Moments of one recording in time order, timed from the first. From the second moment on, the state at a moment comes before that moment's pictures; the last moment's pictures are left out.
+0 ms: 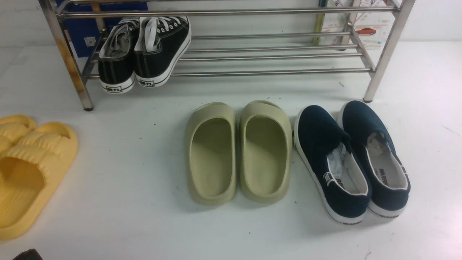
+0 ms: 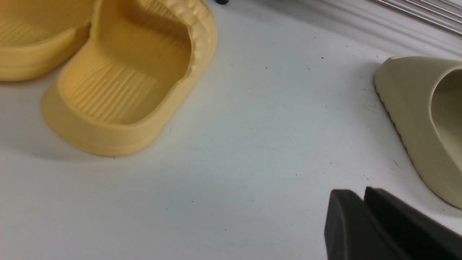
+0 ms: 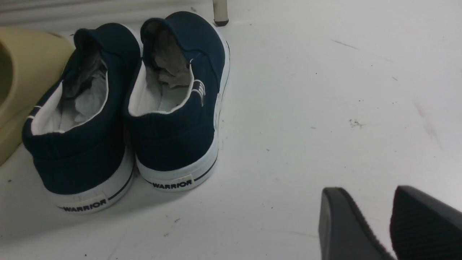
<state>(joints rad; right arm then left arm) -0.03 -0.01 0.02 -0.04 0.39 0.17 0.03 -0.01 0.03 -0.13 0.37 -0.24</state>
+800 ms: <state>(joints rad) -0.03 -0.01 0.02 0.53 0.40 0.62 0.03 -0.01 0.03 -0.13 0.37 -0.24</state>
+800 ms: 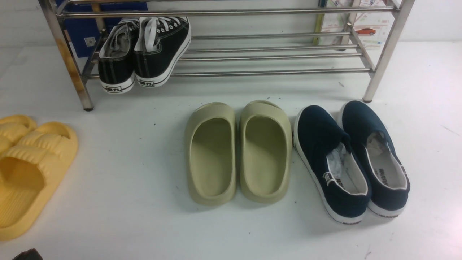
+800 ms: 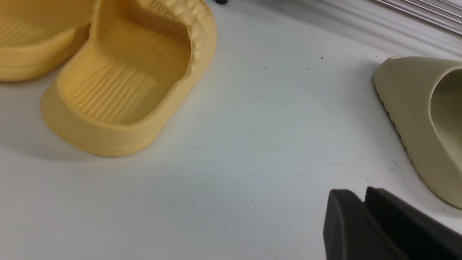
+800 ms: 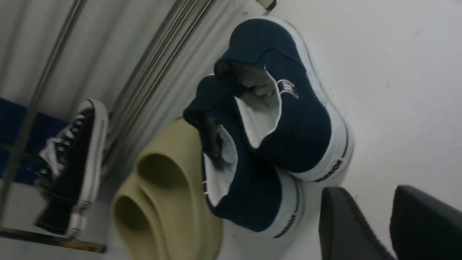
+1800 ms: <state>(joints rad) 0.02 0.61 -0.76 0.24 0.82 -0.14 0.03 -0.01 0.03 -0.13 0.37 -0.24</state>
